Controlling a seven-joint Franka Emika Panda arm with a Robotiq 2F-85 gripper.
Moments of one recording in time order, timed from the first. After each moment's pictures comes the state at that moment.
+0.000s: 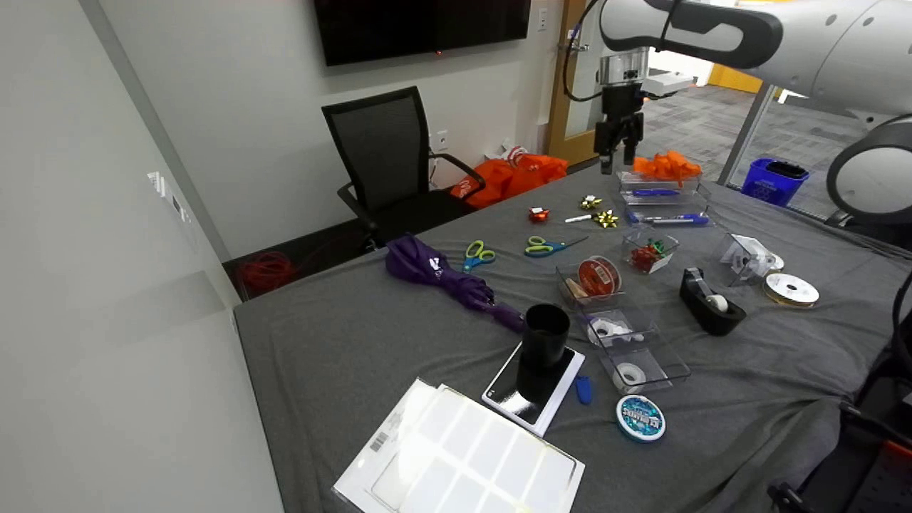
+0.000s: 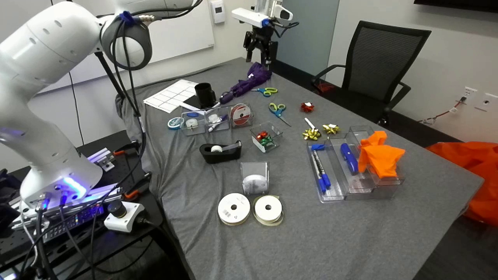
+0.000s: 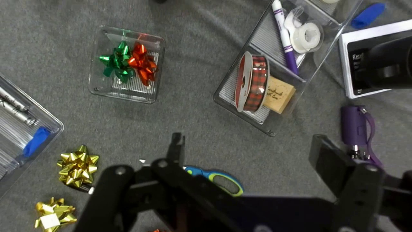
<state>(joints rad) -0.13 1.12 0.02 -0.35 0.00 1.23 -0.26</state>
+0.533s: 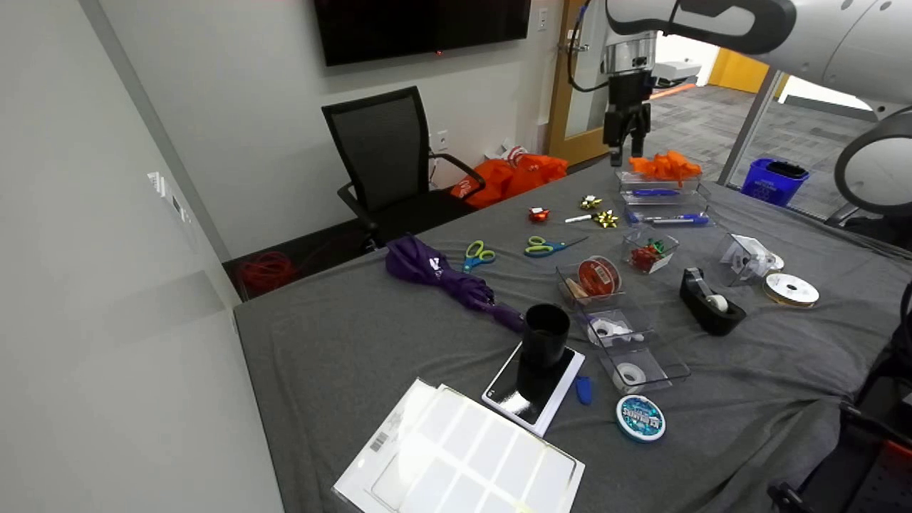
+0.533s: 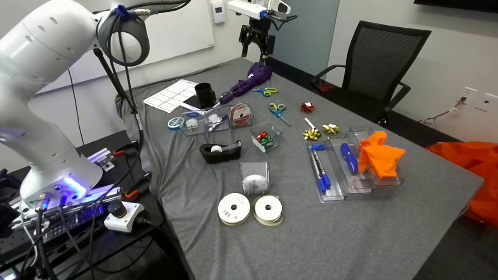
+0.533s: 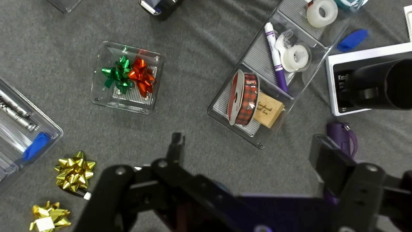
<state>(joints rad) -0.13 1.09 0.02 -0.35 0.00 1.17 -0.30</state>
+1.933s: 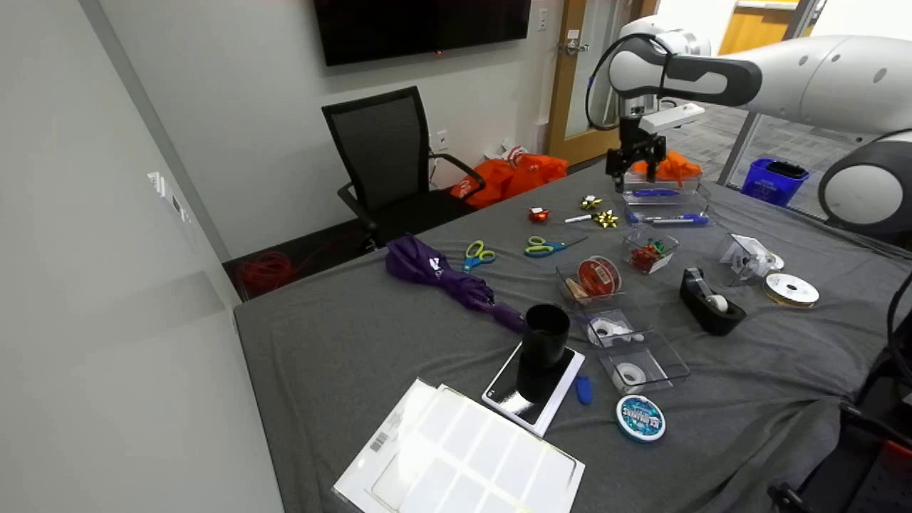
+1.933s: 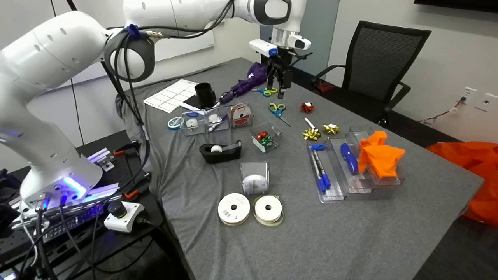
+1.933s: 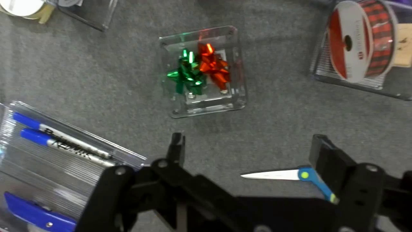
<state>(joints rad) -0.21 1.20 -0.07 -0.42 -0.04 1.41 -0.03</state>
